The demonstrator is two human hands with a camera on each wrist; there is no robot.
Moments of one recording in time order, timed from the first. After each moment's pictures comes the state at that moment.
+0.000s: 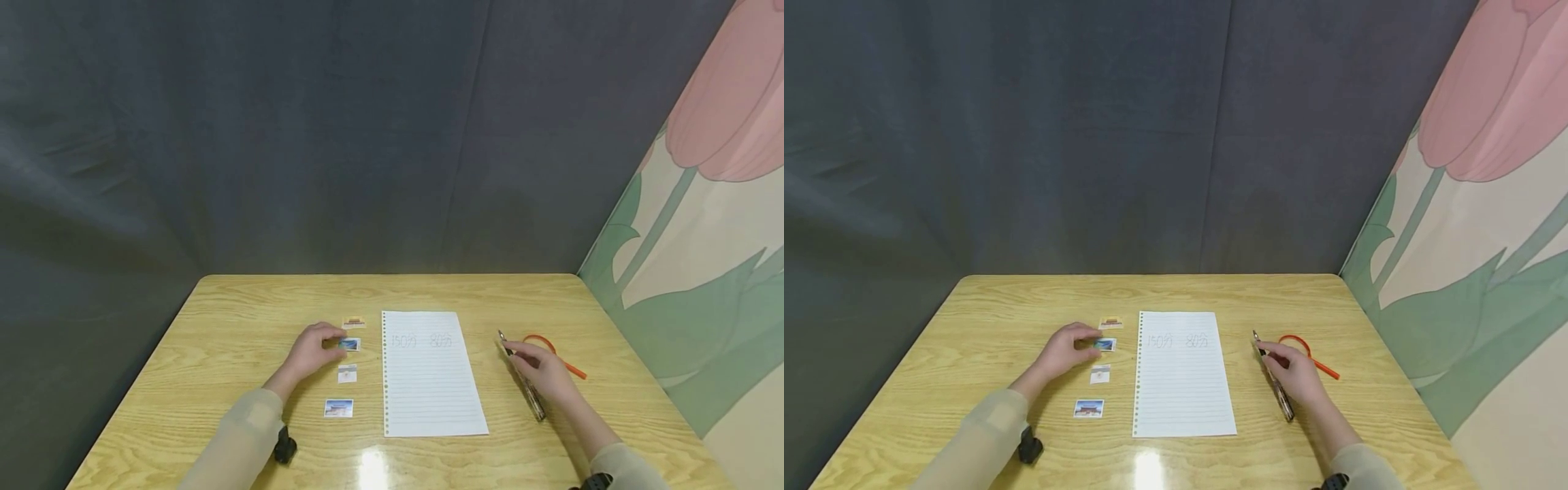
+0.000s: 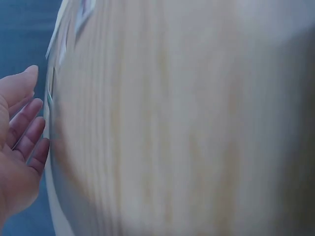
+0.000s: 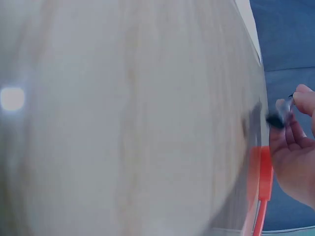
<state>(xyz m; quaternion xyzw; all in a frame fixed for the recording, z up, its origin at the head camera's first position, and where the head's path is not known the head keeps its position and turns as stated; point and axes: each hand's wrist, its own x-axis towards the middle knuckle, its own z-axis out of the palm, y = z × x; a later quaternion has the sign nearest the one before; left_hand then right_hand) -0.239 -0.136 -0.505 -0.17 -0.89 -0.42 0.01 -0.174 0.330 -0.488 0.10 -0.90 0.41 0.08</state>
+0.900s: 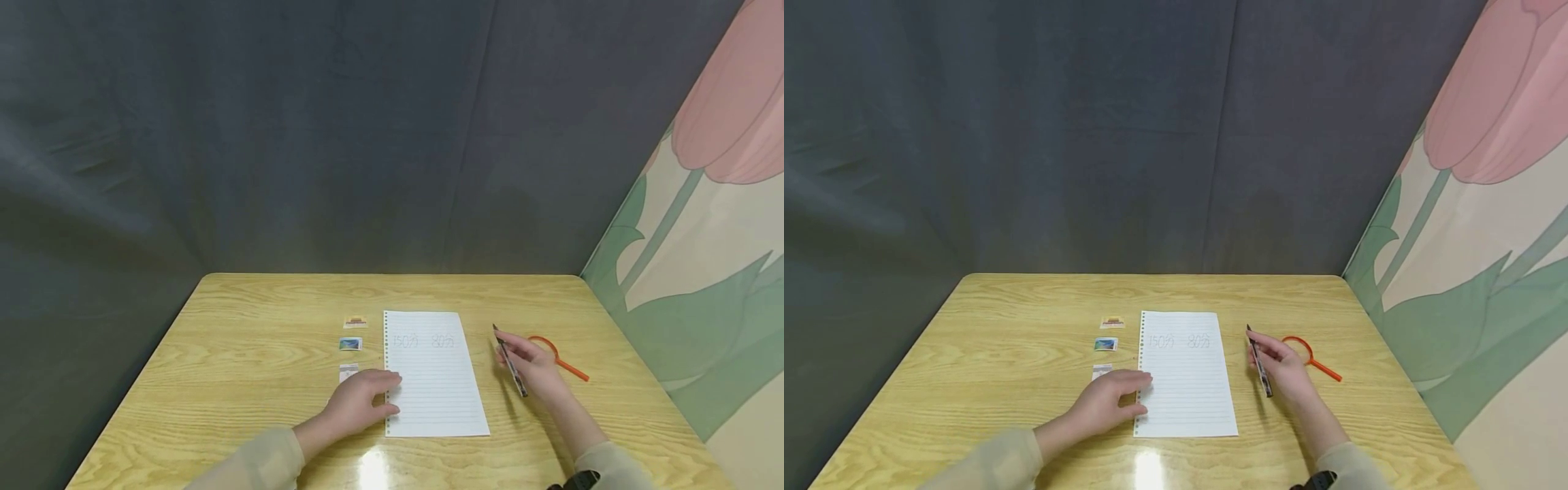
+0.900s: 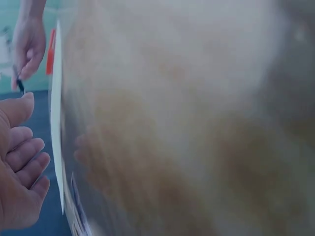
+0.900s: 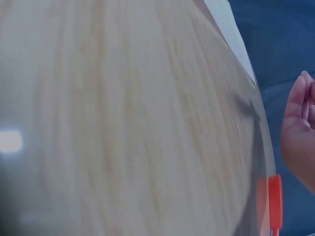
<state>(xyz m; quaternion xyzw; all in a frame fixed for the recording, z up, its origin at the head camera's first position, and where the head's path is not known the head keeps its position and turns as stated) -0.152 -0.061 -0.490 -0.32 -0.90 -0.30 0.00 -0.182 0.309 -0.486 0.11 -0.70 0.71 -0.01</state>
